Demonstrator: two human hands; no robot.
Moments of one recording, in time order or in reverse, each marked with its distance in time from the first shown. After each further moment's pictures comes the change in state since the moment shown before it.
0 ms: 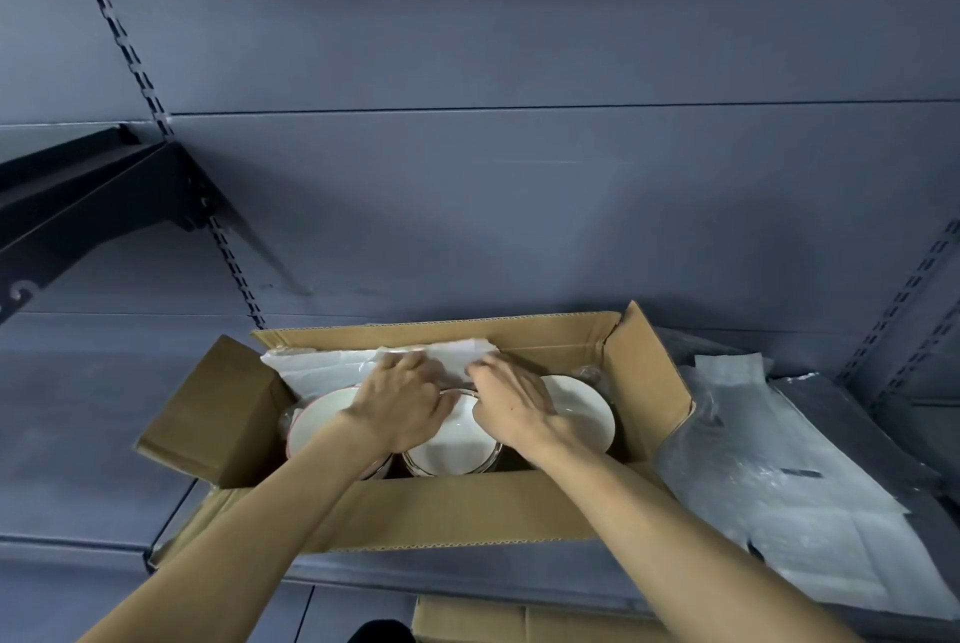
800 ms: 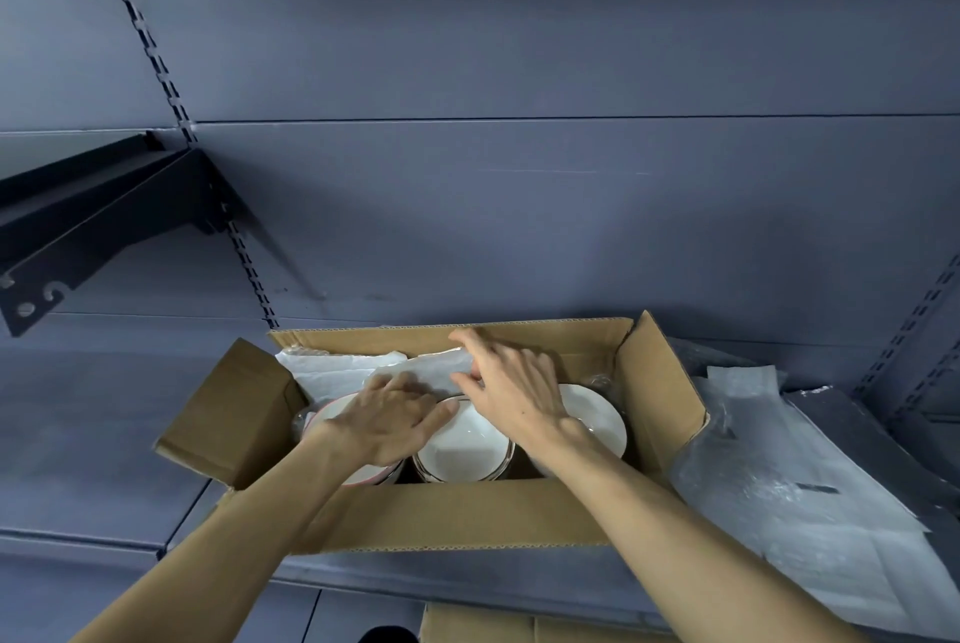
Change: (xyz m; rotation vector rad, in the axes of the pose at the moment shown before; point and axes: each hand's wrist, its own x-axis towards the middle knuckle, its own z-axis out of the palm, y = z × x) left_hand -0.018 -0.023 0.011 -0.293 -0.226 0.010; right_hand 0.004 -0.009 -0.012 0.060 0.324 -0.129
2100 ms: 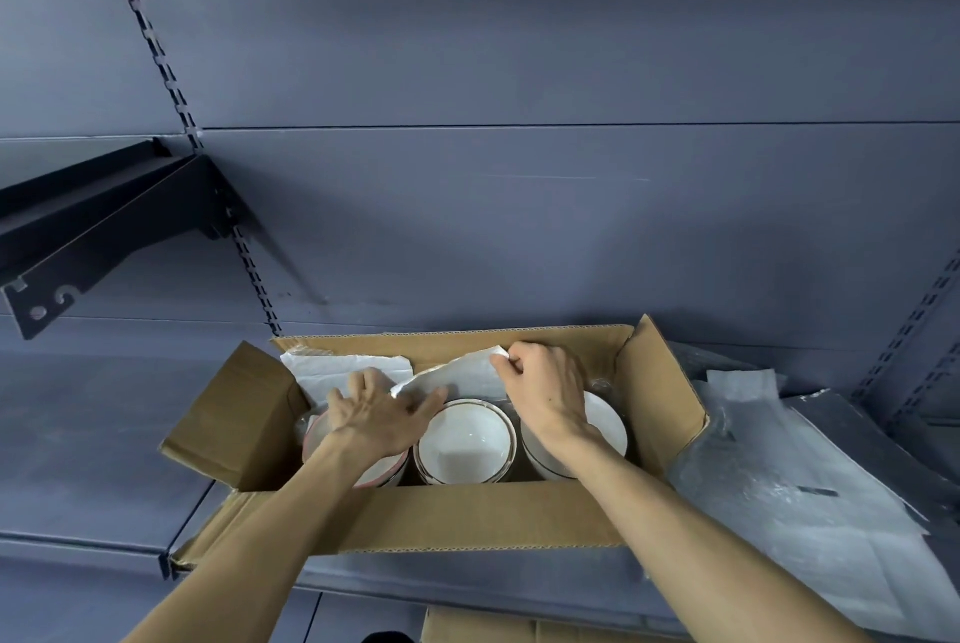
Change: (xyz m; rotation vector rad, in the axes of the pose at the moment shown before) left_hand -0.009 0.015 -0.012 -0.129 0.016 -0.525; right_hand 0.001 0.022 -0.004 0.092 0.008 0.375
